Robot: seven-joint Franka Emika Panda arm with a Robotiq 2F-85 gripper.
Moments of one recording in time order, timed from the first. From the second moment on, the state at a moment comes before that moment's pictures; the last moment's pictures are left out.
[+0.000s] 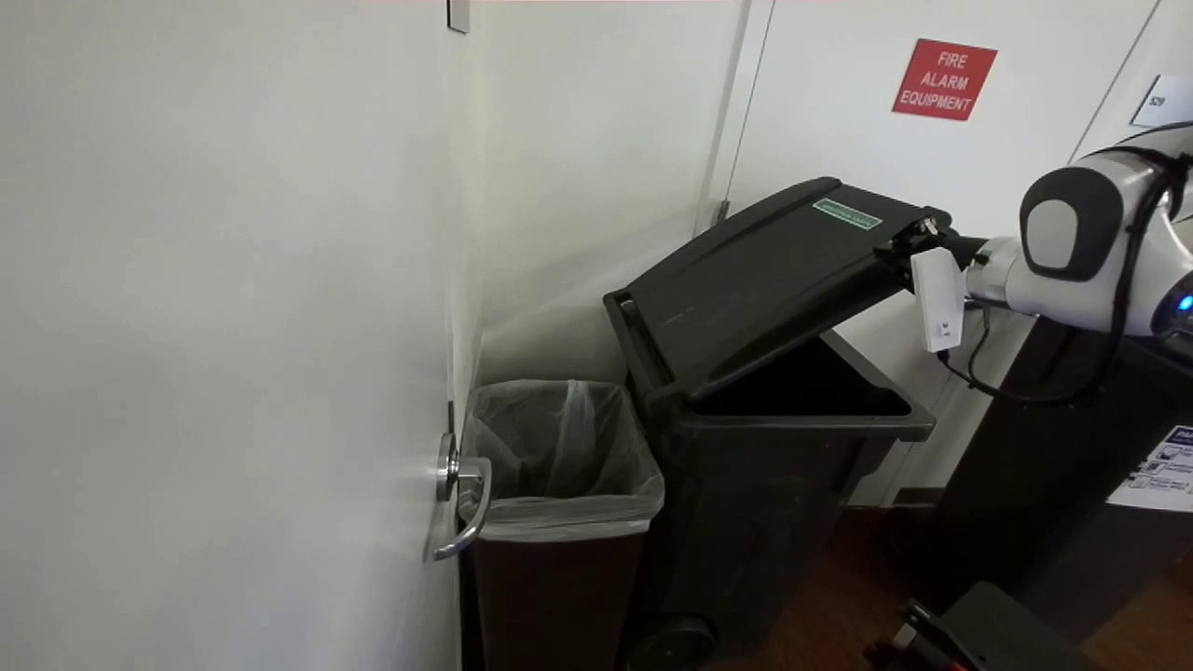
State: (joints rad) arm -0.36 -0.27 -0.23 -2.48 2.60 2.69 -1.66
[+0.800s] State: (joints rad) arm -0.40 -0.34 -0.13 -2.50 2.60 2.71 -1.71
